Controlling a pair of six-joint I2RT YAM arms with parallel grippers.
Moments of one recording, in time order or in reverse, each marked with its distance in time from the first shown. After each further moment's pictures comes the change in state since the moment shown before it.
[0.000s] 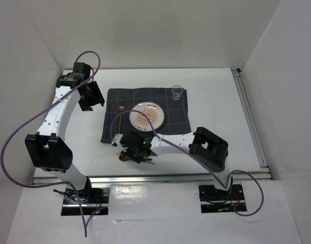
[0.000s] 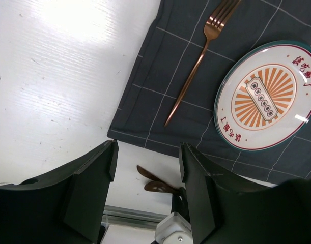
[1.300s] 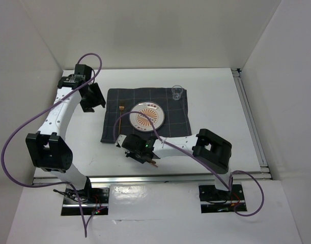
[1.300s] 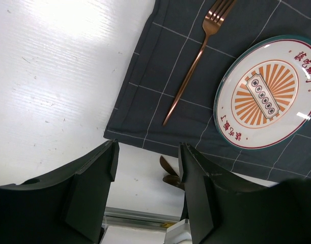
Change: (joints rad) left arm 0.008 0.000 -0.039 0.030 0.019 0.001; right arm 0.029 -0.046 -0.062 -0.012 0.161 0.010
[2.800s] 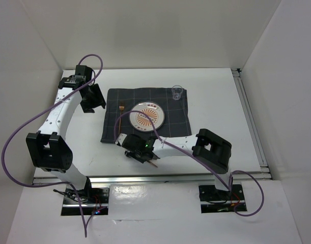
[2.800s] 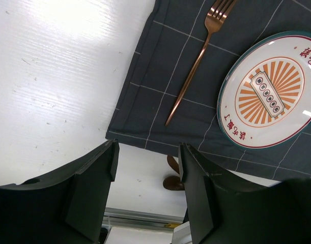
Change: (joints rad) left arm 0.000 0.000 -0.020 0.015 0.003 0.019; right arm 0.000 0.002 0.003 -0.004 0.033 0.031
